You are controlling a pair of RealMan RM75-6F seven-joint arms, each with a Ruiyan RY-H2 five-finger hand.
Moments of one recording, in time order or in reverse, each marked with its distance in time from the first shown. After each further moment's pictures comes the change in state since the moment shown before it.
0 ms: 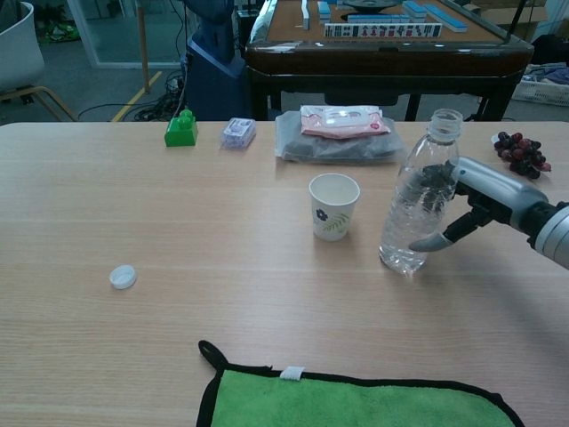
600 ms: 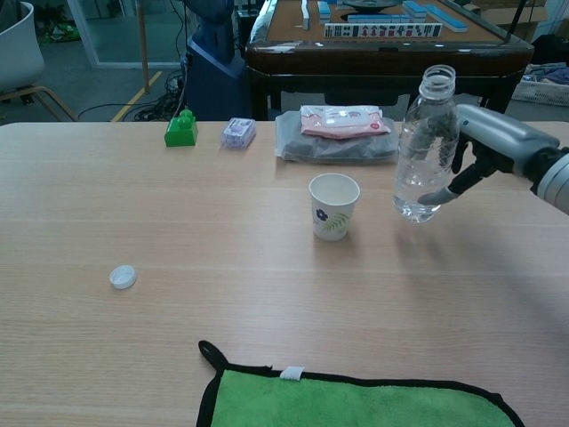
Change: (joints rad) left arm 0.002 0.011 -0.003 -0.009 0.002 0.006 -0.011; right arm 0.052 0.082 0.092 -0.099 0.069 0.003 -0.323
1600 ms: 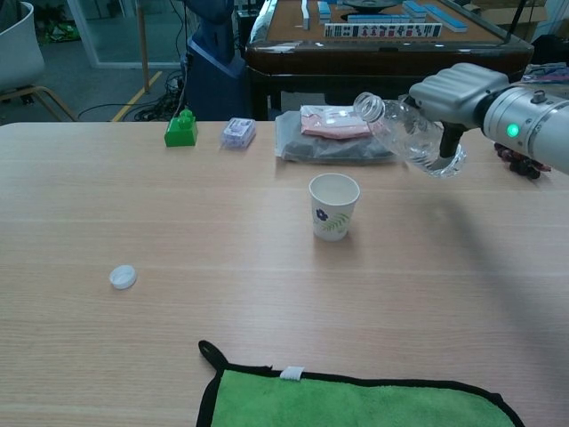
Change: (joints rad) left arm 0.008 0.023 -0.005 -0.019 -0.004 0.010 -0.012; right arm 0.223 0.050 0.069 -0.067 0.404 -0.194 -0.940
